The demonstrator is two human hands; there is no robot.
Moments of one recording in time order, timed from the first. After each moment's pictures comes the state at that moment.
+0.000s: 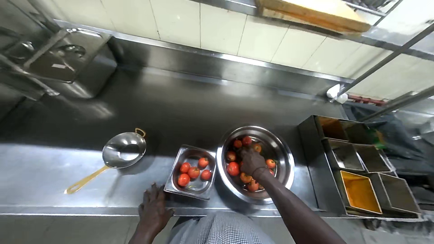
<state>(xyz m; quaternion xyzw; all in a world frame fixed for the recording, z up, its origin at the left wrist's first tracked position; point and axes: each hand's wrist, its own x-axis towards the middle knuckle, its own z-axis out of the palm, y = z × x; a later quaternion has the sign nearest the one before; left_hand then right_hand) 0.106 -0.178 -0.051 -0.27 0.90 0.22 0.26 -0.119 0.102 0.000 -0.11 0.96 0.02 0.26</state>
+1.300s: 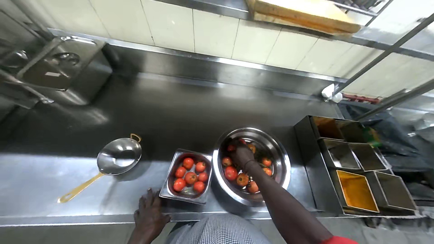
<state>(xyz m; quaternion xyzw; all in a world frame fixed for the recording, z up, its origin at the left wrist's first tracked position) 0.108 -0.178 -0.054 -0.26 0.90 0.23 0.25 -0.158 0.094 -0.032 -0.14 0.96 -0.15 0.17</state>
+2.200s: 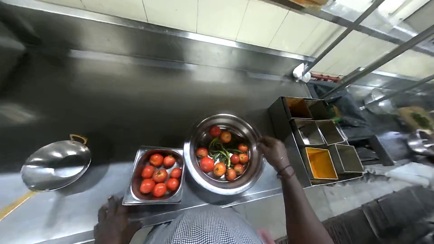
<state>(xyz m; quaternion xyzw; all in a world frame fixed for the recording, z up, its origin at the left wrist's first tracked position) 0.114 -0.190 -0.073 -0.22 0.93 0.23 0.21 -0.113 0.256 0.050 0.06 0.95 -0.29 0.10</state>
